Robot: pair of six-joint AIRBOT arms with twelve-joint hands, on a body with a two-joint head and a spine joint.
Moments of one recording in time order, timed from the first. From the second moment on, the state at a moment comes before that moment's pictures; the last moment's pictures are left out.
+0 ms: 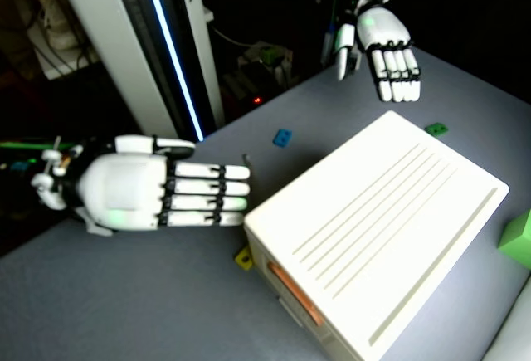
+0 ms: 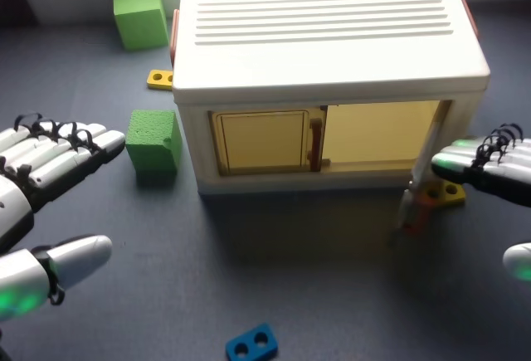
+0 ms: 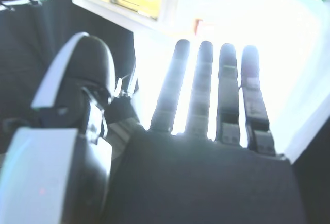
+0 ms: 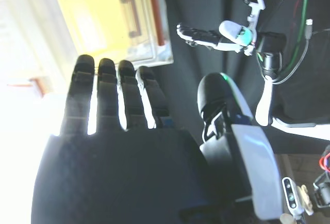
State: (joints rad) left arm 1.23 -0.75 0.80 -0.21 -1.29 0.90; right arm -1.11 -0.91 1.12 -0.25 1.20 -0.32
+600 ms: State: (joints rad) left arm 1.24 -0.75 0.80 -0.21 -1.30 0.90; right arm -1.01 -0.97 1.16 -0.33 1.13 -0.30
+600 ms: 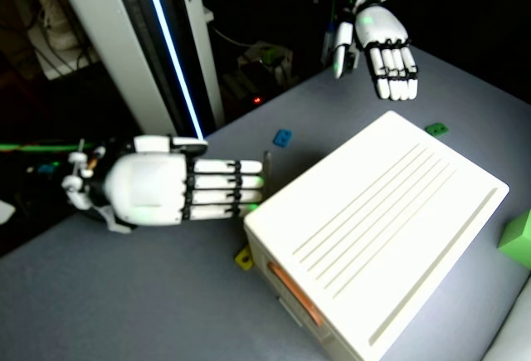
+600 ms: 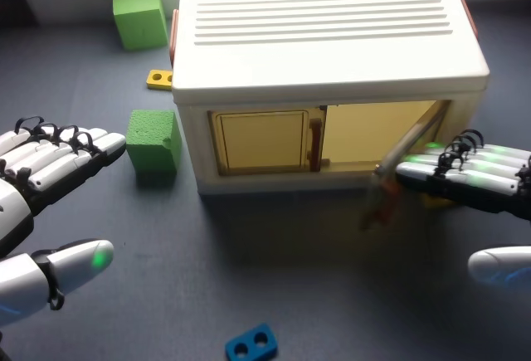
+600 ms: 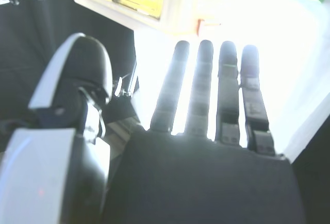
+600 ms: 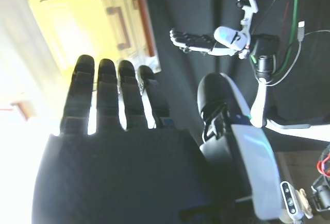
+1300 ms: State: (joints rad) left arm 1.24 -0.75 0.80 -0.21 -1.32 0.90; right arm -0.94 -1.03 1.20 -0.31 1.11 -0.30
